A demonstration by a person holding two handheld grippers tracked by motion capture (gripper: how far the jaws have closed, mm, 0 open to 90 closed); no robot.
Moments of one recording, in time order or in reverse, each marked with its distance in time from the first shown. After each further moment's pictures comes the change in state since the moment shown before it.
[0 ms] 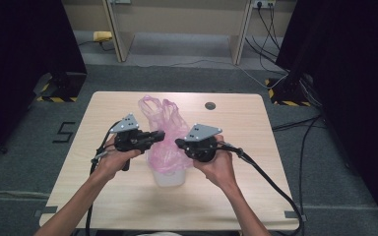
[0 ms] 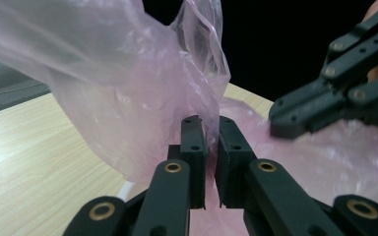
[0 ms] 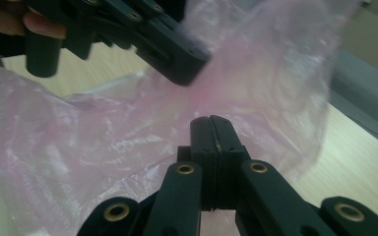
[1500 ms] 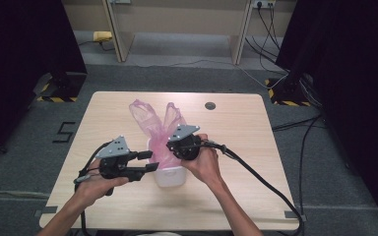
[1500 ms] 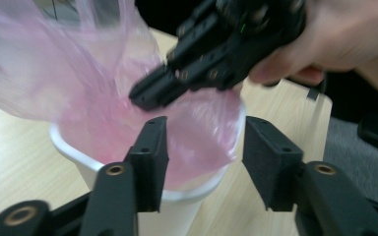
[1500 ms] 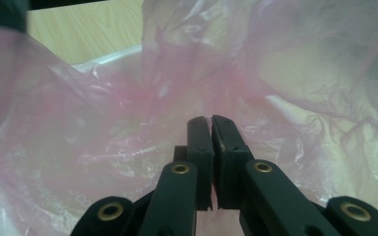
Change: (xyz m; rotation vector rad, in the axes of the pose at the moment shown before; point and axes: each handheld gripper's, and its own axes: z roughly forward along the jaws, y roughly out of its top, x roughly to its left) left arm -0.048 -0.017 -0.045 0.135 -0.048 0.039; right arm 0.006 0.003 0.043 0.149 0.001 -0.014
